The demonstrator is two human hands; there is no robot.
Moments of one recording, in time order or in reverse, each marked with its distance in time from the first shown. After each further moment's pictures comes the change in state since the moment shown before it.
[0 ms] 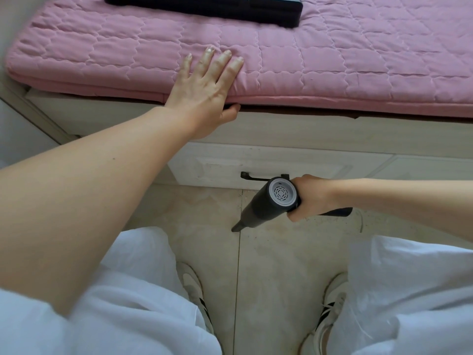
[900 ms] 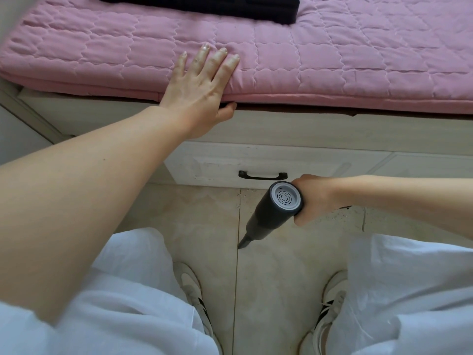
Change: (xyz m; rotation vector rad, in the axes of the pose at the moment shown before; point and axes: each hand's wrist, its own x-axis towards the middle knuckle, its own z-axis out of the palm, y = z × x) left_hand -0.001 0.000 -0.001 -0.005 0.018 0.003; right_hand -0.003 0.006 -0.003 -0.054 -0.074 -0.019
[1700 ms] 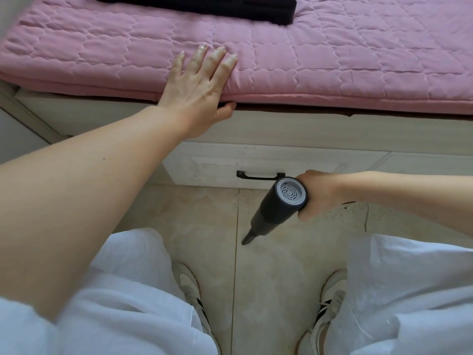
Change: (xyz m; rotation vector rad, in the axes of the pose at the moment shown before) left_hand 0.002 0.001 0.000 -0.002 0.013 0.000; right_hand -0.004 0.009 -0.006 0.004 0.009 0.053
